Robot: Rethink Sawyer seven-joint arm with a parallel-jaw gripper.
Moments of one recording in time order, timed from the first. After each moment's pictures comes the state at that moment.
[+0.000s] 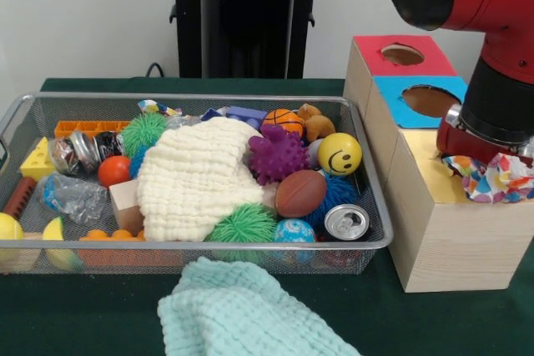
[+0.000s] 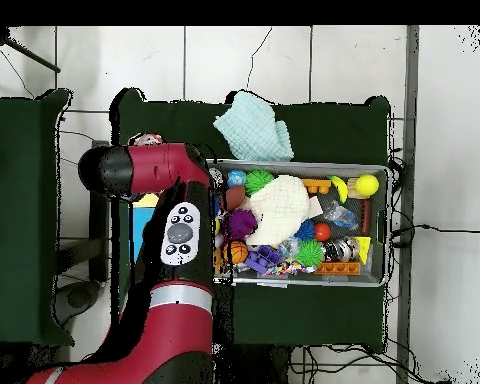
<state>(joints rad) 0.17 -0.28 -0.15 1.07 0.08 0.81 2.47</state>
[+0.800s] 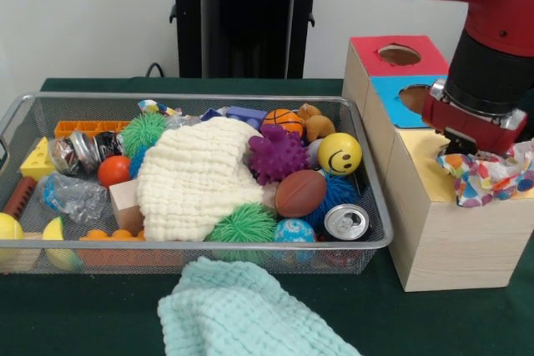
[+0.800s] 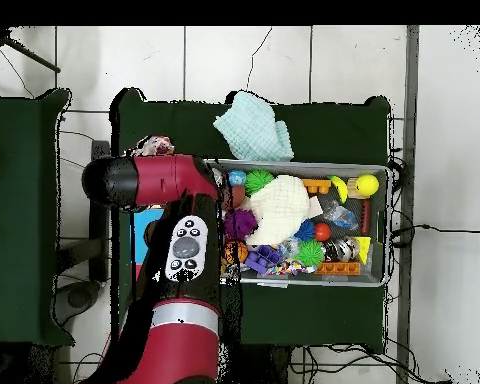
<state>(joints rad) 0.16 -0.37 -0.15 1.20 0.08 0.78 2.47</state>
